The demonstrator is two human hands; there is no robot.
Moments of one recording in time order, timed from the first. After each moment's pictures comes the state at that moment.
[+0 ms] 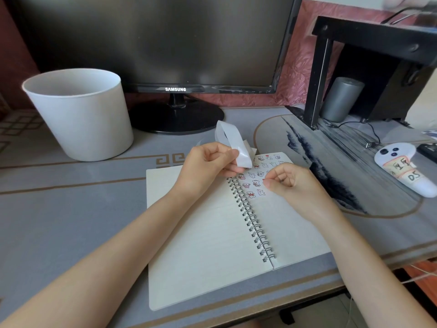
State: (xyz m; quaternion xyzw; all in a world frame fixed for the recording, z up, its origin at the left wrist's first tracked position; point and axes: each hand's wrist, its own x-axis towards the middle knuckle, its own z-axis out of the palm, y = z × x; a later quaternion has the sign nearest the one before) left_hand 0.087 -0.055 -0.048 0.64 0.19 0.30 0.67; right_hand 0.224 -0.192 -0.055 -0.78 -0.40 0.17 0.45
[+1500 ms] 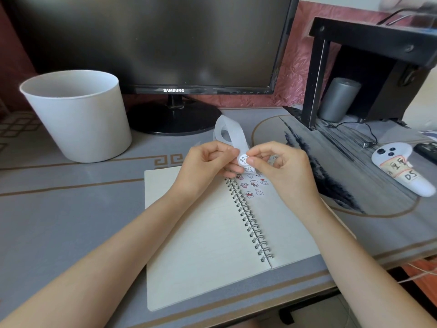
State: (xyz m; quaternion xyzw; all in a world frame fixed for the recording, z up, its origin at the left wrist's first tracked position) left_hand 0.084 -0.058 -0.046 0.65 0.16 0.31 0.68; right_hand 0.202 -0.174 -0.031 -0.69 -0.50 0.04 0.52
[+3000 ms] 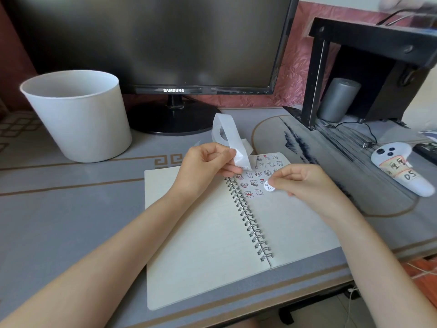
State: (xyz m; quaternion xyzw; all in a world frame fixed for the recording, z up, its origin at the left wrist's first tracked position) left_hand 0.086 -0.056 -0.048 0.65 0.20 0.31 0.66; right_hand 0.224 -0.206 -0.033 -0.77 -0.35 0.25 0.48
